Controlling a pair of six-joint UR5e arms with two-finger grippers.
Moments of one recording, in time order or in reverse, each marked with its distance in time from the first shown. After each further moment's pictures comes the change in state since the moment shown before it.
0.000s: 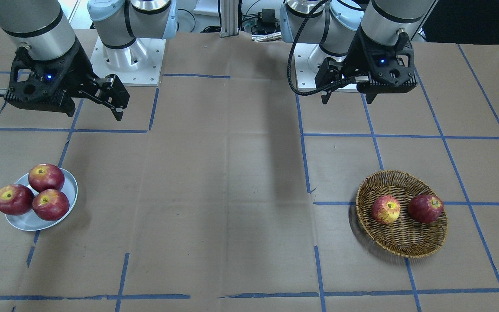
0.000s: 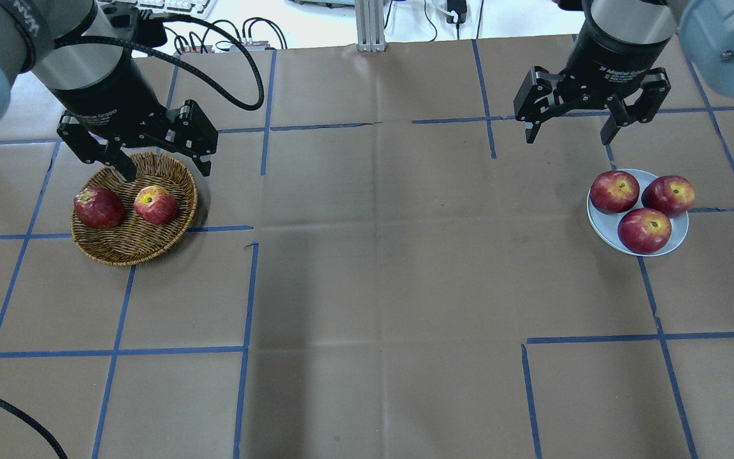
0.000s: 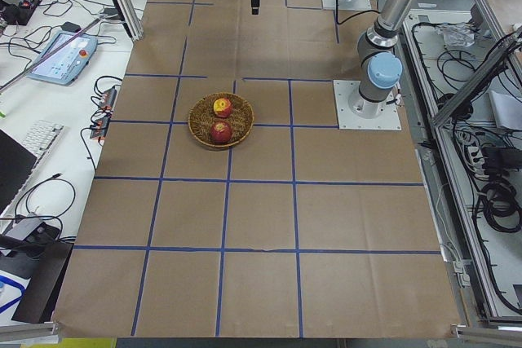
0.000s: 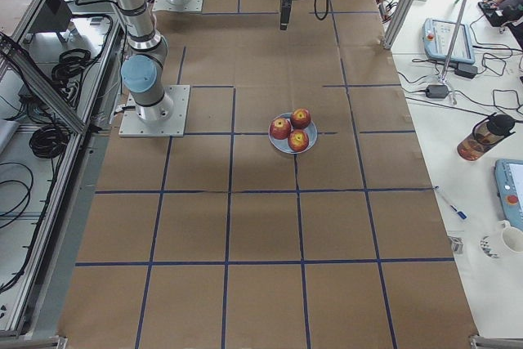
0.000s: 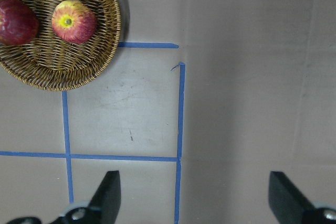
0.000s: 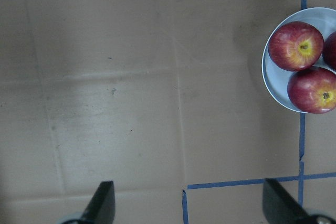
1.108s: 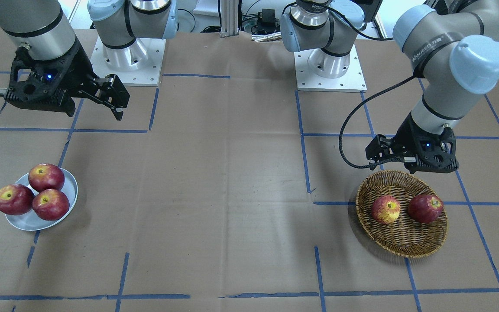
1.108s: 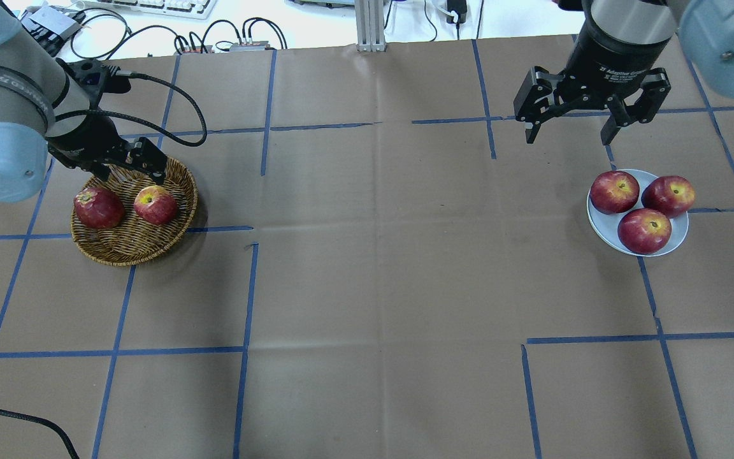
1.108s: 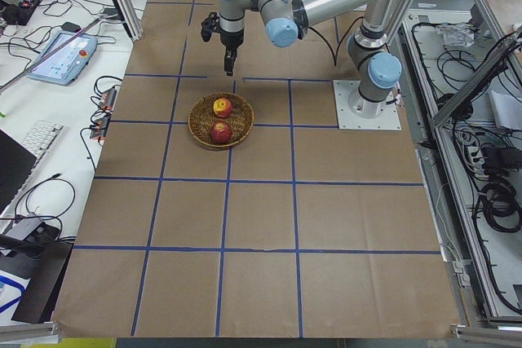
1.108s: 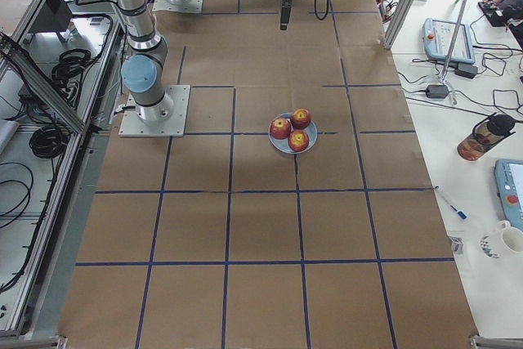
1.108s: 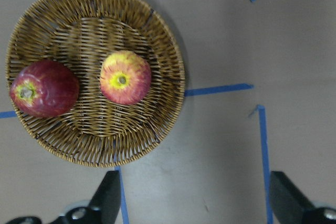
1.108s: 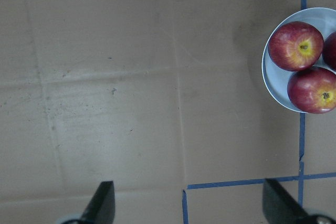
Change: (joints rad) left arm 0.259 -0.164 -0.226 0.510 -0.005 0.404; right arm 0.000 0.000 0.000 0.000 0.000 0.000
